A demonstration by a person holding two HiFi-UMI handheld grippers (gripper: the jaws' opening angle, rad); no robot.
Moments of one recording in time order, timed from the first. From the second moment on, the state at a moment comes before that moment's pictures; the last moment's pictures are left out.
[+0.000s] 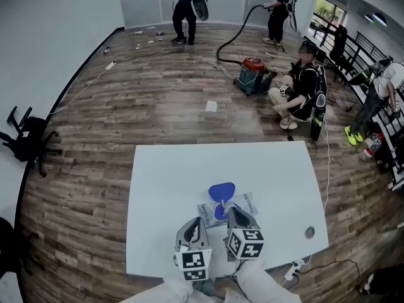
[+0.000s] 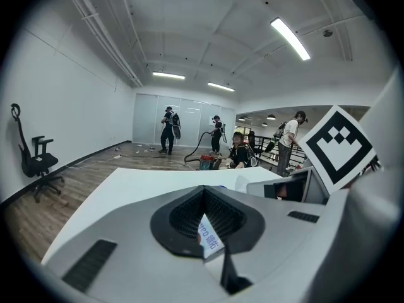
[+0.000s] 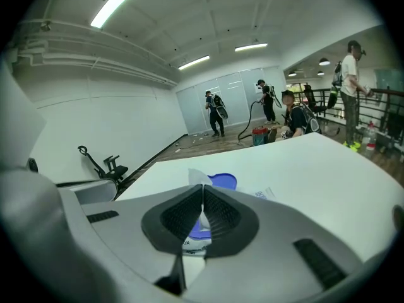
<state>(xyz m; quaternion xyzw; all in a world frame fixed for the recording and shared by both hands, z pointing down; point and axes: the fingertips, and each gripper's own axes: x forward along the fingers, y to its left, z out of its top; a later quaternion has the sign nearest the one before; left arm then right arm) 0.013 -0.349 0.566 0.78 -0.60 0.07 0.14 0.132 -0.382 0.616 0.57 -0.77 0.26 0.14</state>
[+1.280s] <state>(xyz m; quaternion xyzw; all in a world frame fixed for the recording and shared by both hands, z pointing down) 0.046 -0.306 0.518 0.81 -0.58 0.05 0.10 0.162 -0.332 0.537 0.59 -0.77 0.22 0.06</state>
